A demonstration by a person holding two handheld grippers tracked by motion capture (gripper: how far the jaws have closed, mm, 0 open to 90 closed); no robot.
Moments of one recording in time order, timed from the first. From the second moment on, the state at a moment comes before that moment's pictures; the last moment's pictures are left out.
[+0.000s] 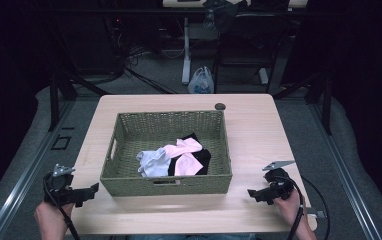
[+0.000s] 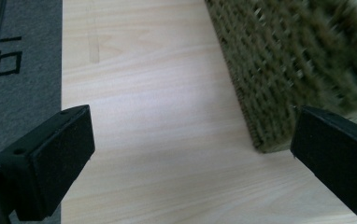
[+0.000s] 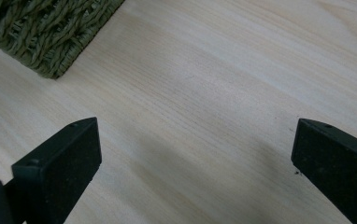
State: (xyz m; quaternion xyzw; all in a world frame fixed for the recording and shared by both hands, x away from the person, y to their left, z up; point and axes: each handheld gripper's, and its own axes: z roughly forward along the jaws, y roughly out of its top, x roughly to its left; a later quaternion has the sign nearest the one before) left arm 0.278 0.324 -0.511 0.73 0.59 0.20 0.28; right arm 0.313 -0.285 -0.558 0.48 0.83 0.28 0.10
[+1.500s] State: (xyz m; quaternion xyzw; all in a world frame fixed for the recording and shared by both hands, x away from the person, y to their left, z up) left arm 0.354 0.233 -0.414 0.81 0.46 0.18 0.30; right arm 0.314 -0.286 -0.557 0.47 0.83 0.28 0.10
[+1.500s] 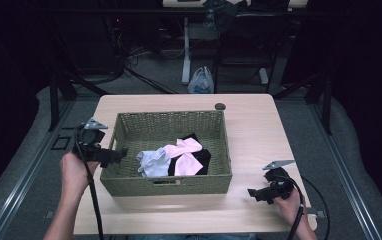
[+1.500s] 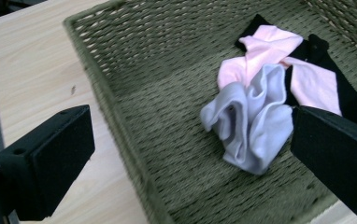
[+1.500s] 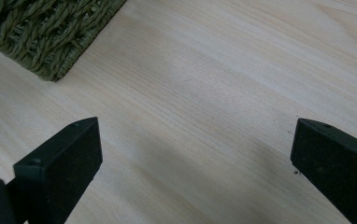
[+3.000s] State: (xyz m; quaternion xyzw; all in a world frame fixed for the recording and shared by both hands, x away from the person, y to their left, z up) left arm 0.413 0.119 -0.473 0.89 0.39 0.09 0.20; right arm 0.316 -0.285 -0.559 0.47 0.83 0.27 0.09
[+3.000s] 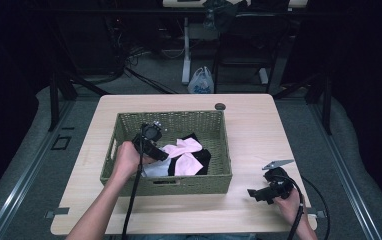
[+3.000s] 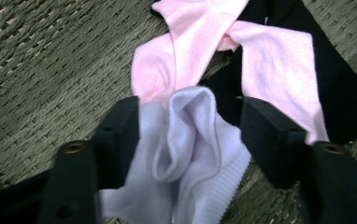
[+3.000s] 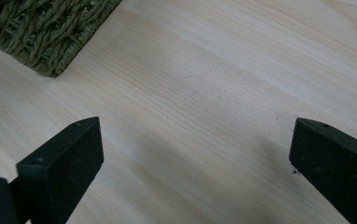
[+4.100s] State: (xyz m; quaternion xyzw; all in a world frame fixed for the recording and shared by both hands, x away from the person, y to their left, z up) left arm 0.400 0.130 -0.409 0.88 0.38 0.10 0.27; right arm 0.317 -0.287 -0.558 0.47 0.83 0.27 0.09
